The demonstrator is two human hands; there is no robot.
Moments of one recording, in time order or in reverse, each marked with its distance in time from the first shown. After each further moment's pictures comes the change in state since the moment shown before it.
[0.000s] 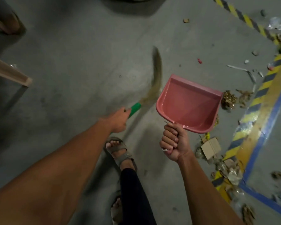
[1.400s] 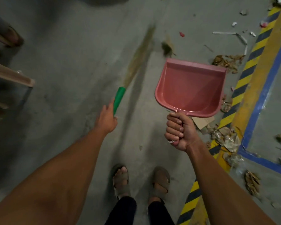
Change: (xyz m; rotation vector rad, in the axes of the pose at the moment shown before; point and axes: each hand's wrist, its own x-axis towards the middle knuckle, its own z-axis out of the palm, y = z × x) left_hand -0.086 0.108 0.096 -0.121 0.368 -0.318; right_hand -0.171 -0.032 -0.064 -0.006 -0.076 0.034
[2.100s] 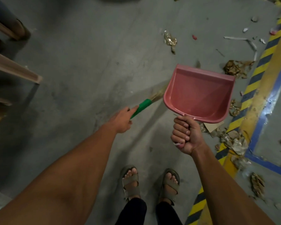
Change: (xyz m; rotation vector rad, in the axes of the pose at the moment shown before) left_hand 0.031 -0.048 -0.024 0.086 -0.317 0.325; right_hand 0.050 0.052 0.044 -0.009 0.126 -0.067
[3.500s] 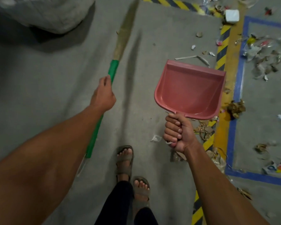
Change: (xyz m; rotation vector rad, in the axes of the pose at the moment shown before) left_hand 0.303 0.208 -0.216 0.096 0.433 0.043; right_hand 0.043 -0.293 -0.015 0.099 -0.003 -0.206
